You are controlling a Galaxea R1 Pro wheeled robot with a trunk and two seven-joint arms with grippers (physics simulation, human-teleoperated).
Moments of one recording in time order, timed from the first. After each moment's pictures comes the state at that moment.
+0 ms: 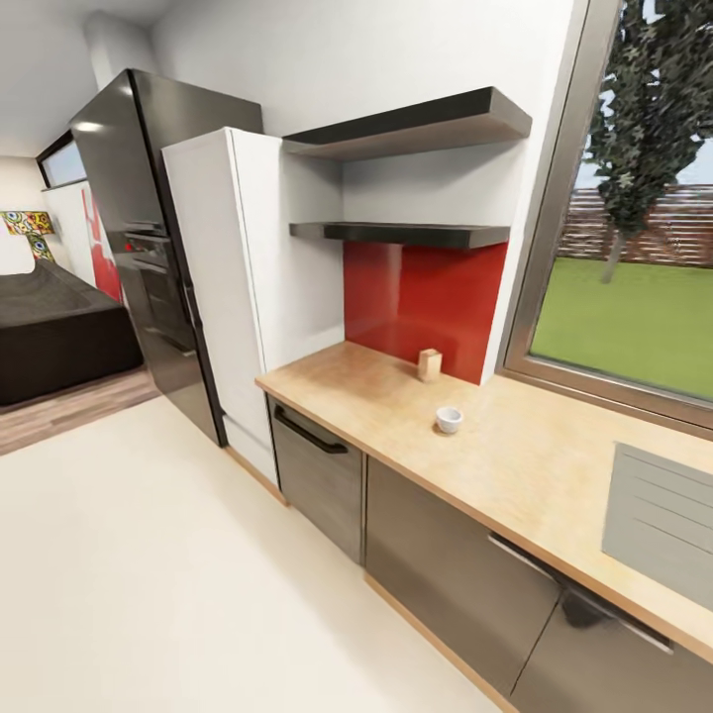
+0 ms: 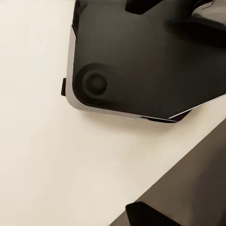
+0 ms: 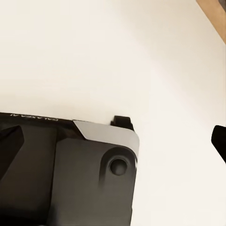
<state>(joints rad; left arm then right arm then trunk) -0.05 -0.01 -0.05 -0.03 0.17 -0.22 0.14 -0.39 0.06 0.40 -0.02 -0.28 0.13 -0.06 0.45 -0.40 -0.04</state>
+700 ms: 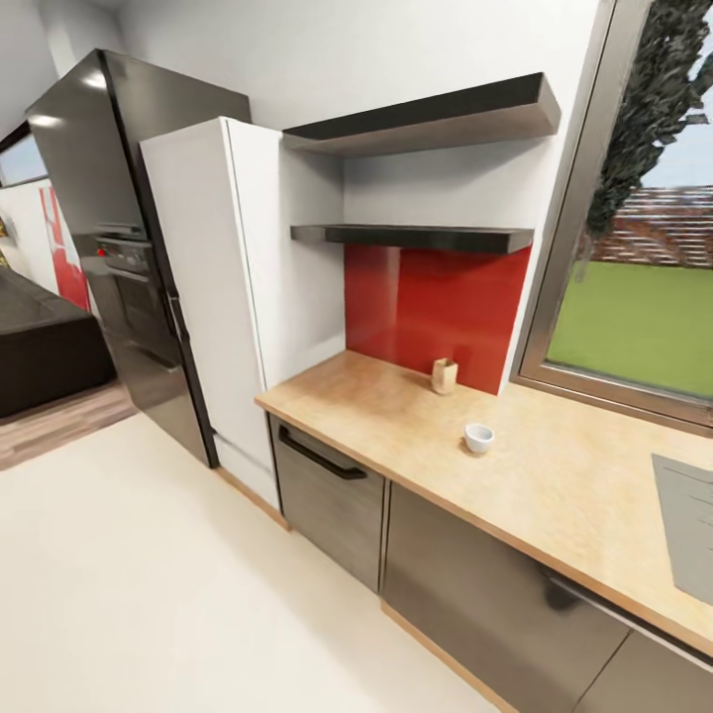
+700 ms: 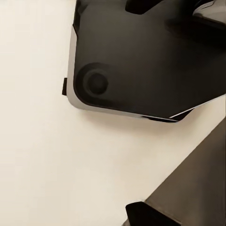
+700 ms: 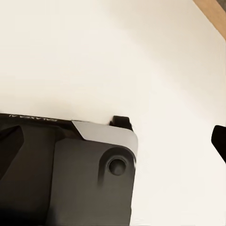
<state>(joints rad) -0.05 -0.01 -0.05 -0.03 0.17 -0.22 0.14 -0.39 0.06 0.39 -0.02 -0.28 0.13 -0.06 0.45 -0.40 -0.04</state>
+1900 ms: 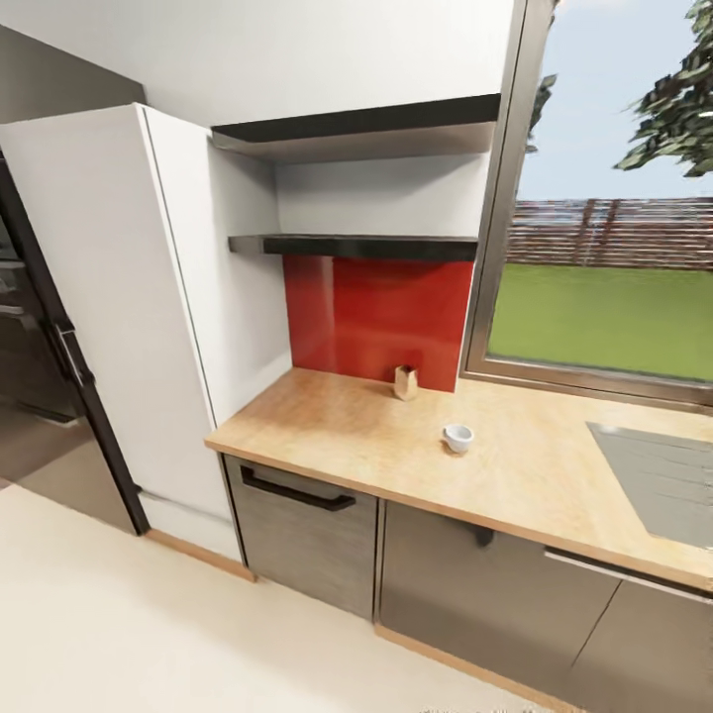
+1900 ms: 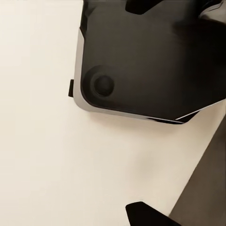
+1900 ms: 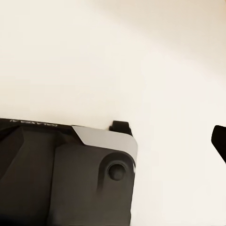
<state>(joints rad) -0.05 -0.01 -0.05 -0.03 0.17 -0.22 0.14 -0.39 0.06 0.40 -0.02 -0.28 0.13 -0.06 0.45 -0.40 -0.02</state>
